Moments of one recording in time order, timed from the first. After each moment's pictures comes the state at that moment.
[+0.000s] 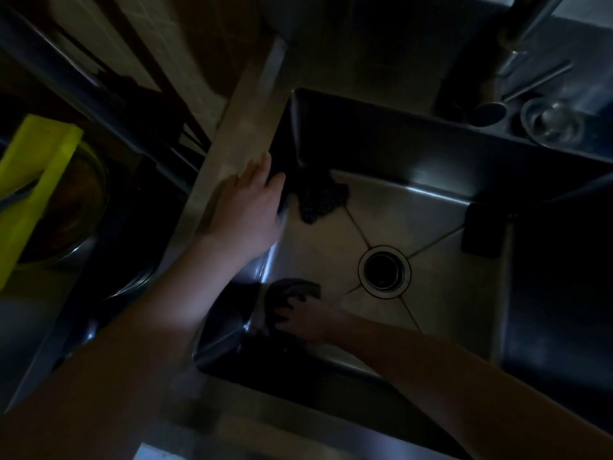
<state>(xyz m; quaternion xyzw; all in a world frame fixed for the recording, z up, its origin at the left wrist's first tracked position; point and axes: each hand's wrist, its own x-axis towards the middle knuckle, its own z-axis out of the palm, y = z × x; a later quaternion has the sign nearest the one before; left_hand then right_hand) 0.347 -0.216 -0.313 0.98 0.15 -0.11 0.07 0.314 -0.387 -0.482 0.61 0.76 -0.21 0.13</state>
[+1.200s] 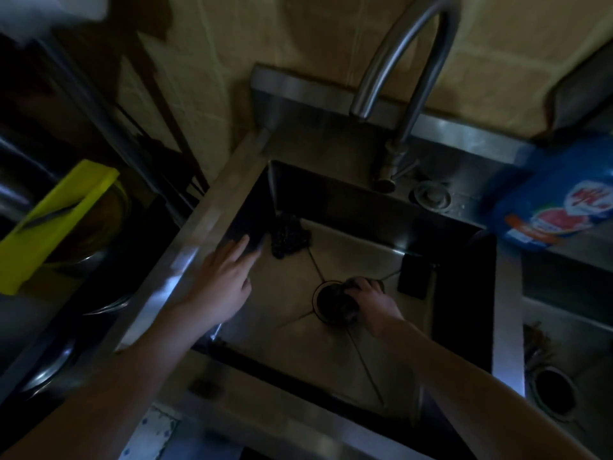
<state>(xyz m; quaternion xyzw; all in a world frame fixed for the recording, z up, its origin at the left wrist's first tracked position) 0.270 -0.299 -0.255 0.97 0.18 -0.12 0.09 0.432 -0.542 -0.358 0.88 0.40 -0.27 0.01</state>
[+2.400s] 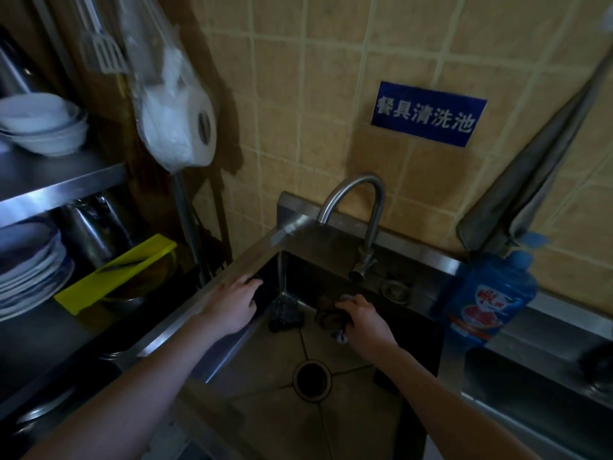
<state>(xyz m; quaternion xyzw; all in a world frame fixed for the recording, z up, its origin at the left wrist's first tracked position) 0.269 -0.374 -0.144 0.95 0.30 -0.02 0.11 0.454 -0.569 -0.201 0.87 0.44 -0.11 -0.19</state>
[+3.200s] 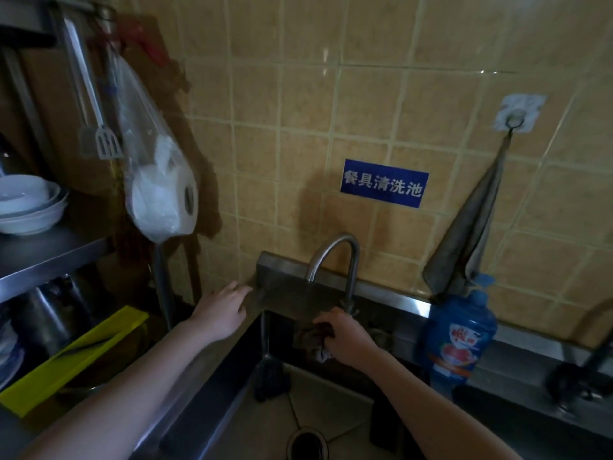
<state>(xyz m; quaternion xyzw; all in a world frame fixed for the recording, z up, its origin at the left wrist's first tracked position) 0.291 -0.310 -0.068 0.97 0.23 0.05 0.08 0.442 -0.523 -0.104 0.87 0.44 -0.08 -0.20</state>
